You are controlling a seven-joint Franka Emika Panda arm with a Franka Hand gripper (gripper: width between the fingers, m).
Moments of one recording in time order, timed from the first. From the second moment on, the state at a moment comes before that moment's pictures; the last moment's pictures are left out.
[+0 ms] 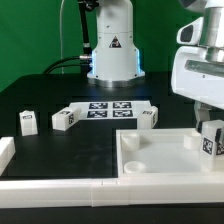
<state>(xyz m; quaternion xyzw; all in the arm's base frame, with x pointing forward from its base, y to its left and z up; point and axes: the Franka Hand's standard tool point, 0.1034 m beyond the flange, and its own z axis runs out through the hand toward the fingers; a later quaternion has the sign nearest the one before) 0.625 0.119 0.073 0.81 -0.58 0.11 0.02</state>
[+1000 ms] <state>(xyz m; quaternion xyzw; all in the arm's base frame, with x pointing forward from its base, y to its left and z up) 0.628 0.125 0.078 0.97 -0.20 0.12 0.04</state>
